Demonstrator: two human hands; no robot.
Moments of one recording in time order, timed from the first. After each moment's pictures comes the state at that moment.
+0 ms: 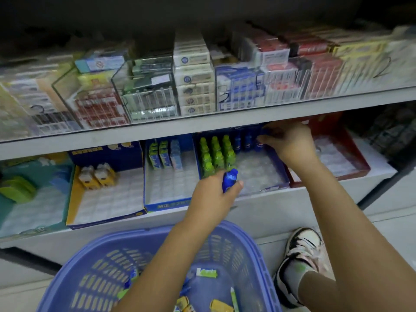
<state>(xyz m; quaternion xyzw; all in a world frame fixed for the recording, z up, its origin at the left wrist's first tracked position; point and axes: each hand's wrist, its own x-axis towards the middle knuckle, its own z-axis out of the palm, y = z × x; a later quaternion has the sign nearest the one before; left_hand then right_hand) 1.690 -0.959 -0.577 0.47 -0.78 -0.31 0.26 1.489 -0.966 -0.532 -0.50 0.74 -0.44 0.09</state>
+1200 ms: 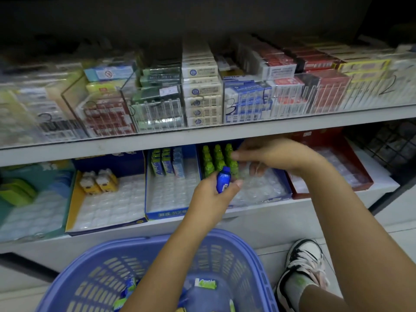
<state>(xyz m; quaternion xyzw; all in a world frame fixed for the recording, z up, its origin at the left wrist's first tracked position) 1.691 -0.967 -0.564 0.43 -0.67 -0.50 0.32 1.526 -0.966 -0.485 -0.59 0.64 -0.26 0.40</state>
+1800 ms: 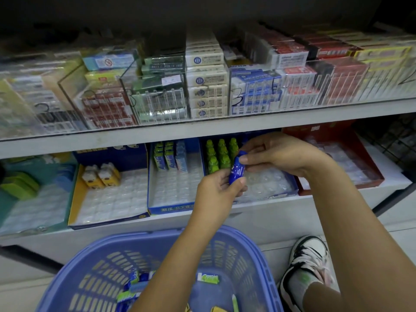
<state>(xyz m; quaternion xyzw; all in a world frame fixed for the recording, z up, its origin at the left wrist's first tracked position) 1.682 -0.966 -0.576 0.38 -0.59 -0.59 0.40 1.518 -0.967 -0.506 -0.53 0.57 -0.36 0.52</state>
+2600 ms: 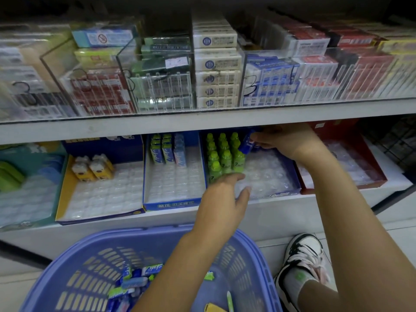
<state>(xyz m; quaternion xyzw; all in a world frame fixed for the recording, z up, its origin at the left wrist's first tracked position) 1.683 -0.957 -0.589 0.44 -0.80 -0.28 0.31 1.518 -0.980 -0.505 -0.48 0.70 -0.42 0.32</state>
